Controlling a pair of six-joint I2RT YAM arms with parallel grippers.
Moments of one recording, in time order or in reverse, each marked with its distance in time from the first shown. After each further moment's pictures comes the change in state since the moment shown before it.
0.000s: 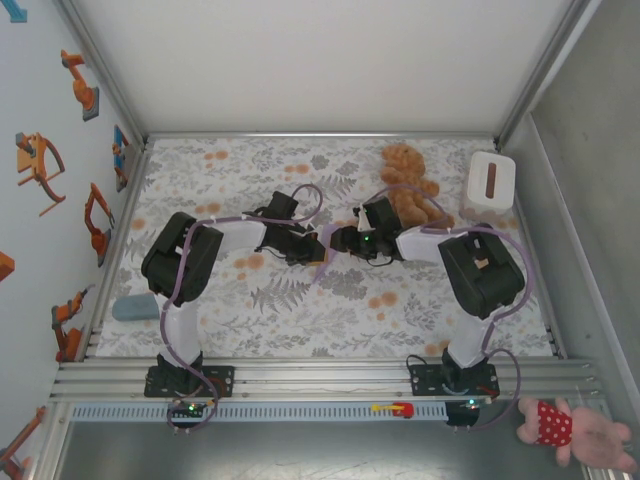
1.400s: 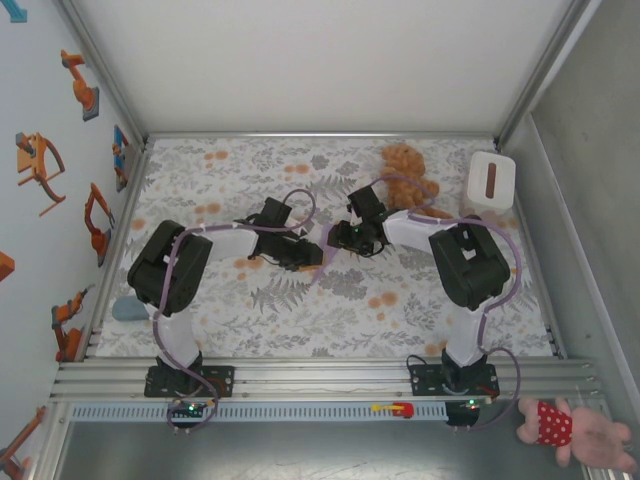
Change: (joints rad) left arm -0.002 -0.119 -0.131 0.055 -0.073 -0.036; right arm 0.043 0.094 0.222 -0.321 0.127 0.019
